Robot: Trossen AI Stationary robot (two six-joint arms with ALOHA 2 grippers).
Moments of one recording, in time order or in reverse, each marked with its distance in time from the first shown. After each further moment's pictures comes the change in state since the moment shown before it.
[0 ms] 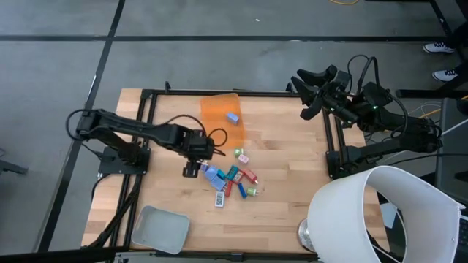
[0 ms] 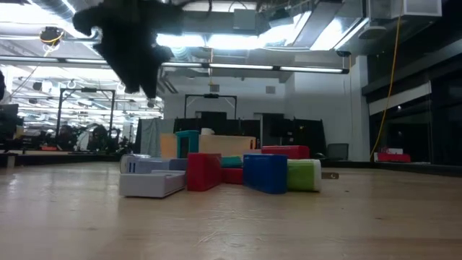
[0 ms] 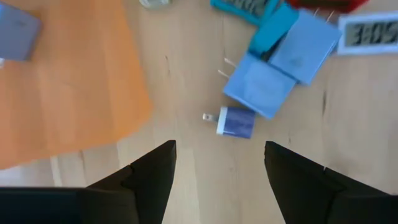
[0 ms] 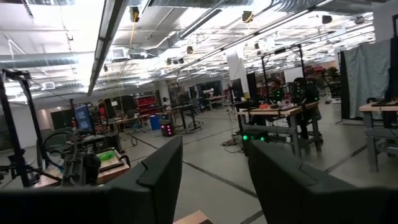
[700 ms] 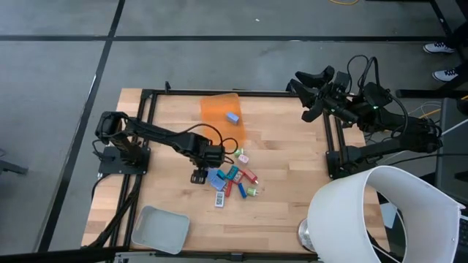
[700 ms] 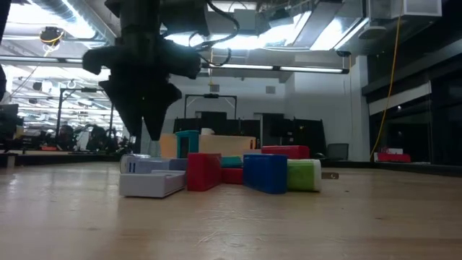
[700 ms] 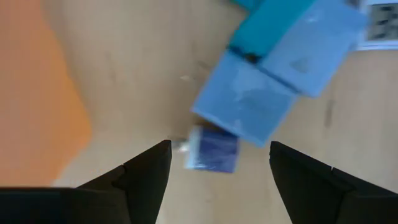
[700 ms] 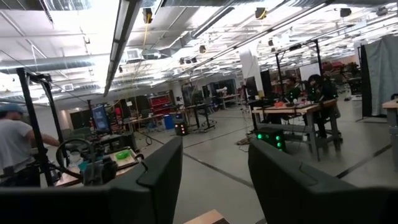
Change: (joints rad) left arm 0.003 0.210 -0.013 0.117 0.116 -0.006; right arm 0.000 0.000 0.000 -0.004 -0.056 0.040
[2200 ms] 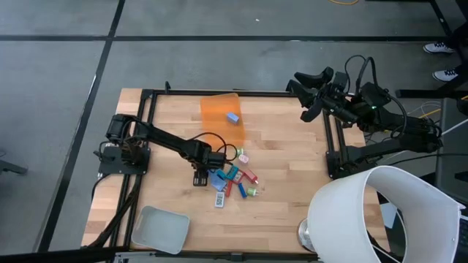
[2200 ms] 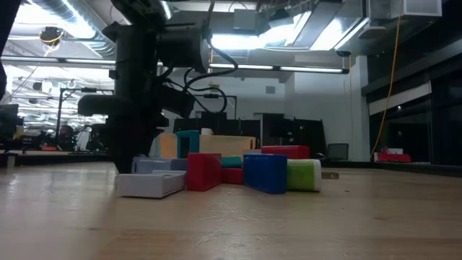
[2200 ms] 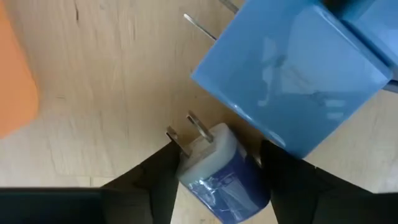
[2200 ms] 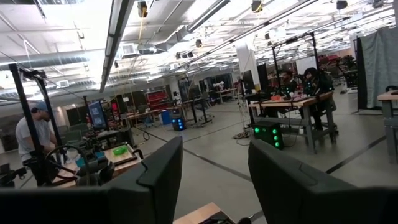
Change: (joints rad) left arm -0.020 0.124 -0.075 0.079 -0.046 -0.166; right arm 0.000 0.000 0.000 -0.026 0.016 0.015
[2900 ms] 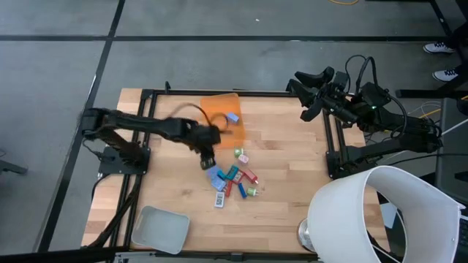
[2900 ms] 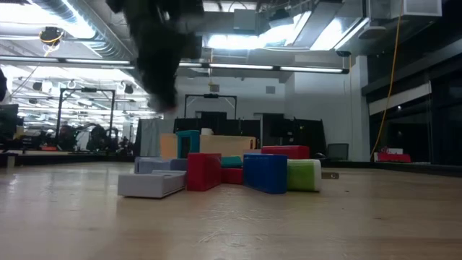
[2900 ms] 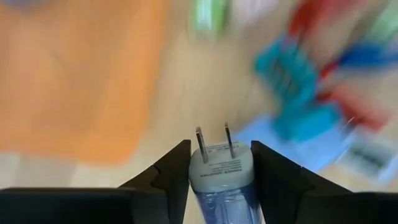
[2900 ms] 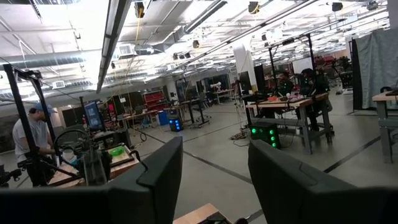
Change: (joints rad) left arm 0.157 -0.314 0.042 0.053 0.030 -0.195; right arm 0.000 0.000 0.000 0.003 0.011 -0.010
